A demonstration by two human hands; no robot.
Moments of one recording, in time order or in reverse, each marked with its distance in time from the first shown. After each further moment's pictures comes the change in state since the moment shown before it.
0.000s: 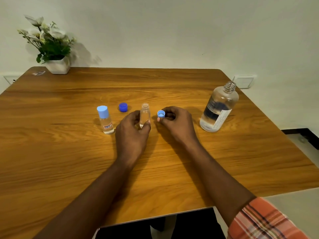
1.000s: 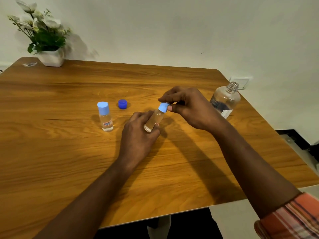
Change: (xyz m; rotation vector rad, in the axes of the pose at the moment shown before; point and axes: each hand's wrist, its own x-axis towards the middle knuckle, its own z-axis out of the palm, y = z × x) left_hand -0.007 0.003 -0.002 0.001 -0.157 0.155; right_hand 0.015 -0.057 -0.059 -0.236 -0.374 -0.372
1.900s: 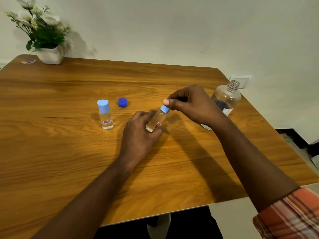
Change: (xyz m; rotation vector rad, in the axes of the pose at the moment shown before) left_hand -0.001 0.003 0.000 0.006 -0.034 0.037; right_hand 0.001 0.004 0.000 0.017 0.063 0.150
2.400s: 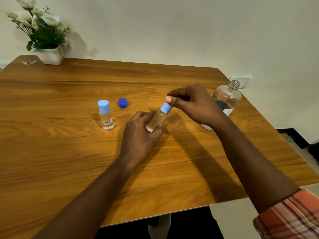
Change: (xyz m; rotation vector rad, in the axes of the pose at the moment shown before) left_hand 0.001 0.000 0.001 -0.003 0.002 0.004; right_hand -0.001 0.002 -0.001 0.043 0.036 -0.004
